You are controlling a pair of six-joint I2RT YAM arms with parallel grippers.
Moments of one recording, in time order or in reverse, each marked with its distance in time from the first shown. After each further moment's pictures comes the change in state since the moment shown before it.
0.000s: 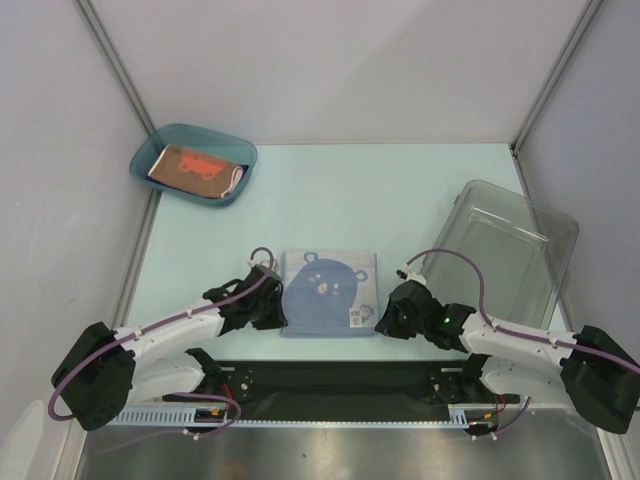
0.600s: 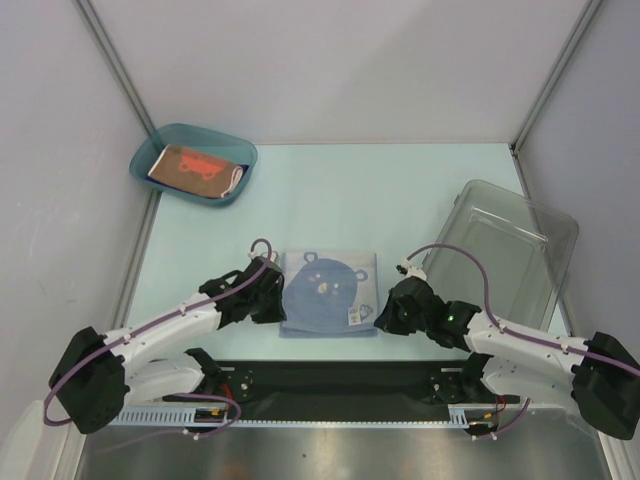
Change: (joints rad) left arm -0.007 -0.018 0.126 -0.150 -0.014 0.013; right arm 0.003 -0.051 0.051 -0.063 0.016 -0.023
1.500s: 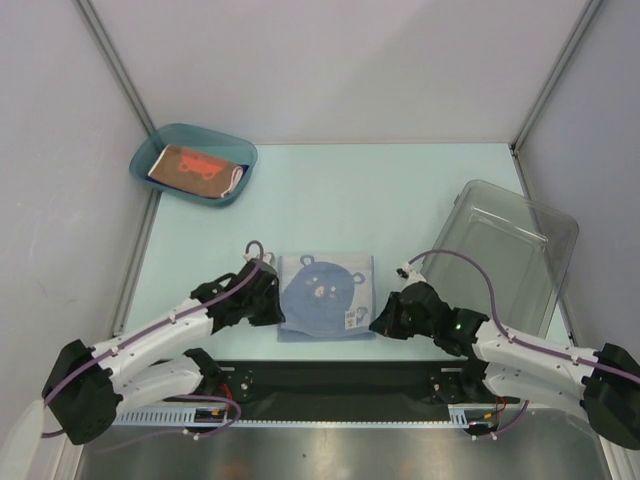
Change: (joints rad) left arm -0.003 -0.082 0.001 -0.054 0.018 -0.026; right arm 0.012 -0.088 -0.070 0.084 -0.085 0.021
